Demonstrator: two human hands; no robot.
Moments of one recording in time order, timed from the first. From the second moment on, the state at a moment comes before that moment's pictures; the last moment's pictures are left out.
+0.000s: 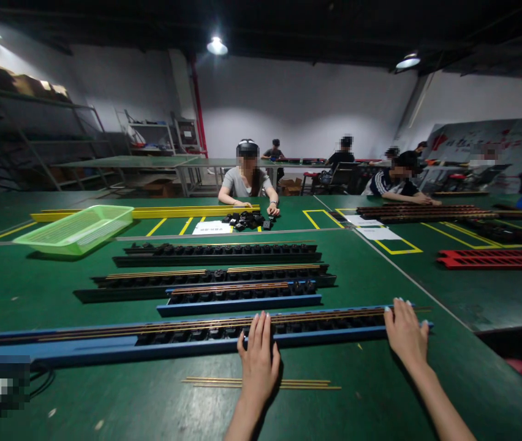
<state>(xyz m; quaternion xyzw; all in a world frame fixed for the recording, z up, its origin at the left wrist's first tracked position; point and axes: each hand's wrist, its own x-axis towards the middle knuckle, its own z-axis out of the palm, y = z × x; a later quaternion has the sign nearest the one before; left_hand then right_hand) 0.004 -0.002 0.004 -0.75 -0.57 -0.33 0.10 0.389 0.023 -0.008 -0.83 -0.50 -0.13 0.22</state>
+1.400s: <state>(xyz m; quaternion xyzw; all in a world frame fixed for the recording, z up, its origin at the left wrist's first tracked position) 0.004 -0.001 0.001 -0.74 -0.57 -0.34 0.08 0.296 0.021 0.001 -0.75 -0.61 -0.12 0.25</state>
